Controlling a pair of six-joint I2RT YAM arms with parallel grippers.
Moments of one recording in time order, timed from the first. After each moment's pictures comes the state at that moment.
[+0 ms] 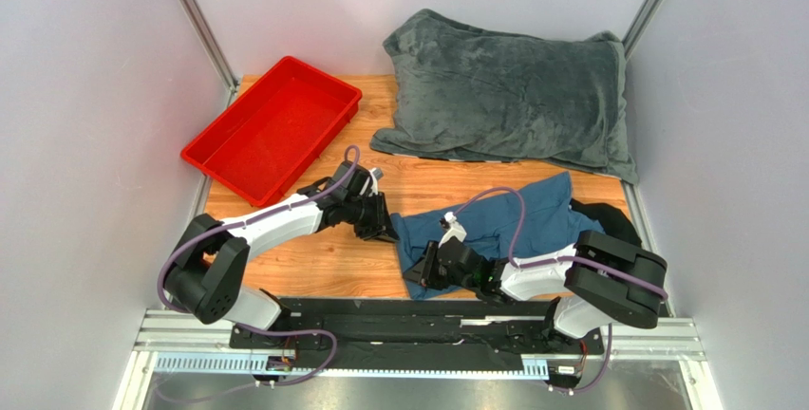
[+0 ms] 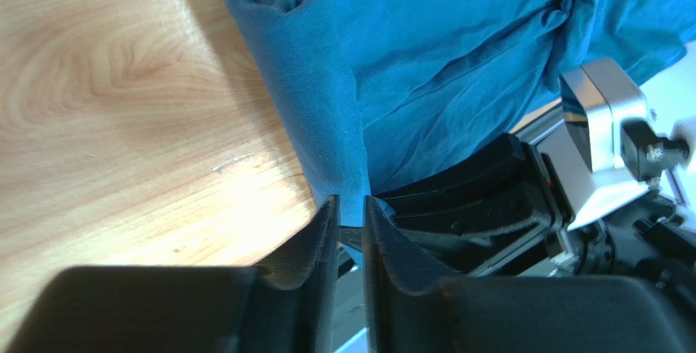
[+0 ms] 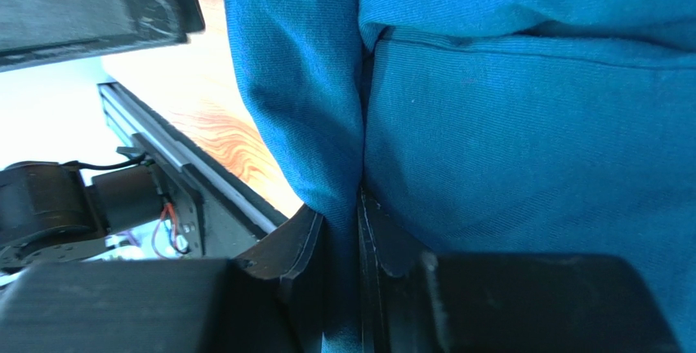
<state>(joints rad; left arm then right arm) -0.61 1.45 0.78 -0.30 0.42 -0.77 1.13 1.47 0.36 0.49 0.09 1.22</state>
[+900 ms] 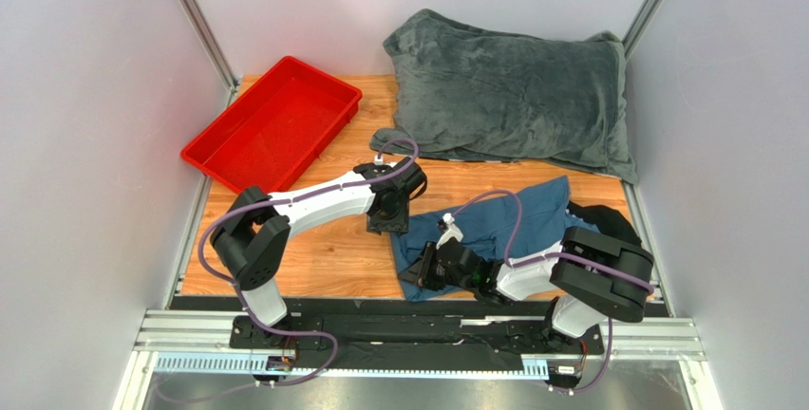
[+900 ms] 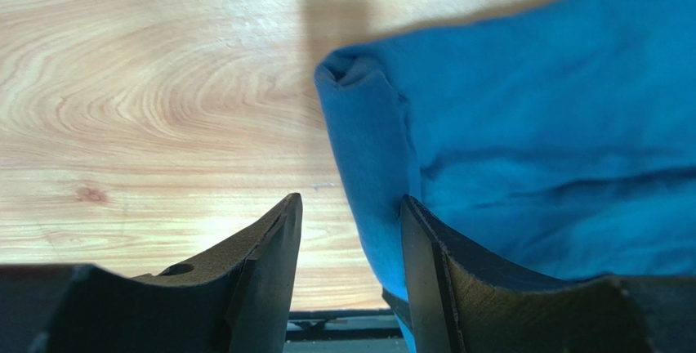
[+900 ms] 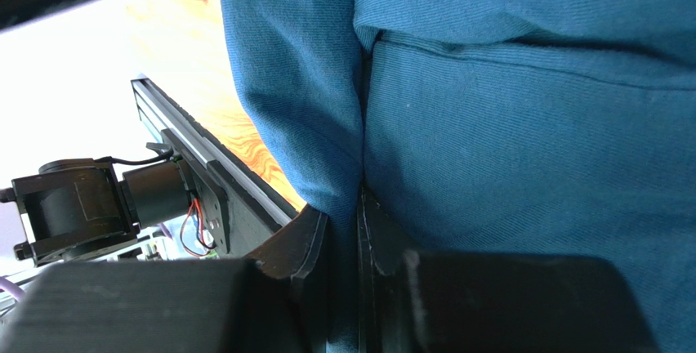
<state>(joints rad) -0.85 1.72 1.22 -0.81 -0.20 -0.81 1.12 1.55 0.34 0.63 0.05 1.28</state>
